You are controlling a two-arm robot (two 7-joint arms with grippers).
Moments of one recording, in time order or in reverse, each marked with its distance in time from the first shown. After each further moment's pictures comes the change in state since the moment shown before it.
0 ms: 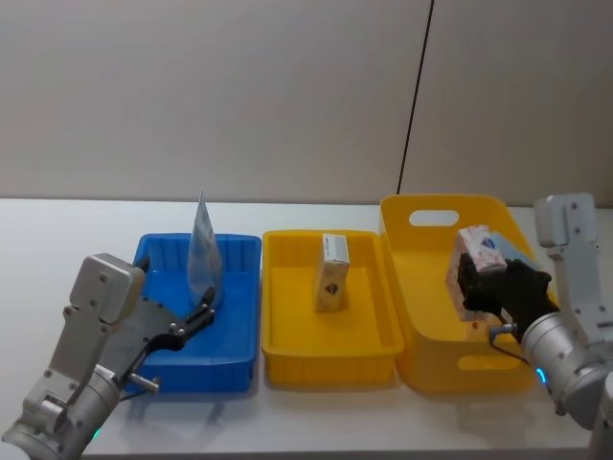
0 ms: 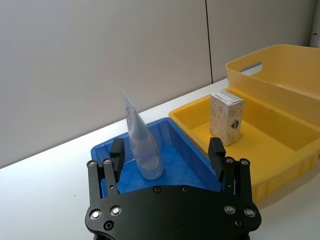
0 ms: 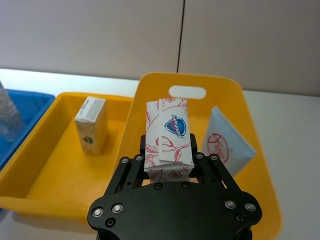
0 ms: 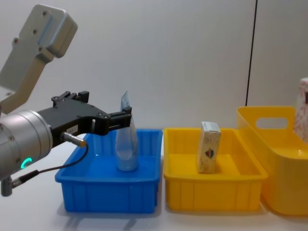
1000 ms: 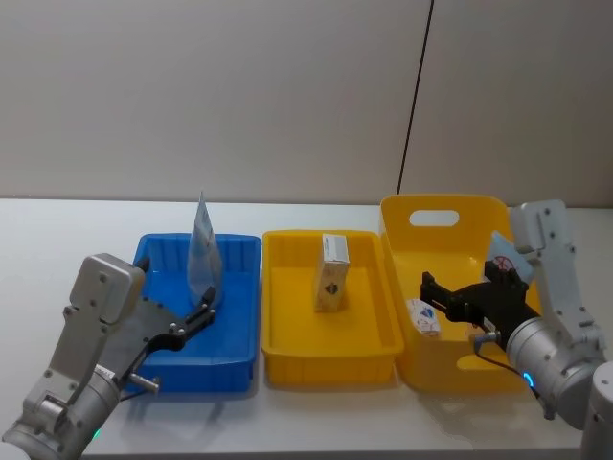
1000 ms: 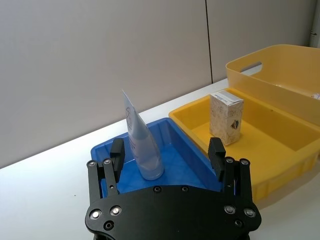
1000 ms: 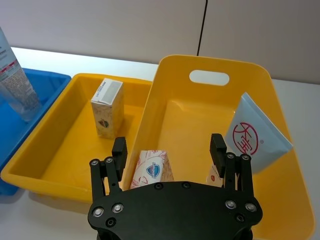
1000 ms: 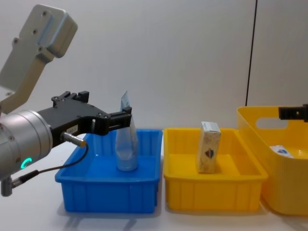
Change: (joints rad) left arm 0.000 0.000 0.000 0.000 0.000 0.000 0.000; right arm 0.025 0.011 -0.022 0.037 0.011 0.046 0.059
